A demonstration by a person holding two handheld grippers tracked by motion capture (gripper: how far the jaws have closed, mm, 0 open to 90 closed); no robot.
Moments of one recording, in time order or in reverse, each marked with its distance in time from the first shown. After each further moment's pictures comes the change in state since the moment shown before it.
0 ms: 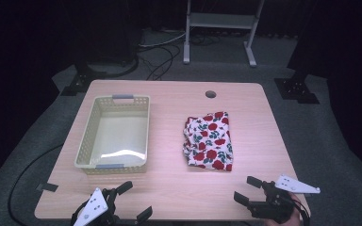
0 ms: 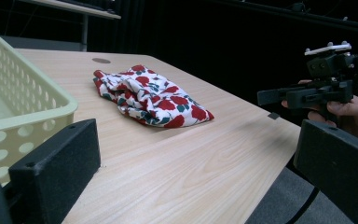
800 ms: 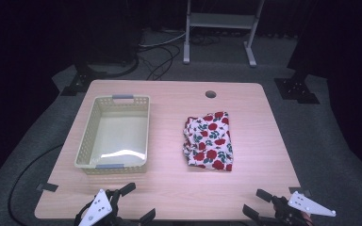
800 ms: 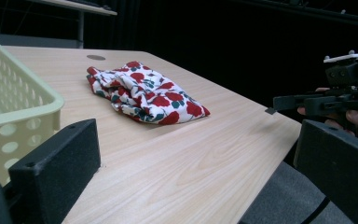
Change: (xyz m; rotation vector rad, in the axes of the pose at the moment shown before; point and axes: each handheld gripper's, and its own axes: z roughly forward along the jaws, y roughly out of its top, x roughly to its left) left arm -0.006 -0.001 0.004 0.016 -0.008 0.012; right arm 0.009 -0.031 -0.031 -0.062 -0.048 0.033
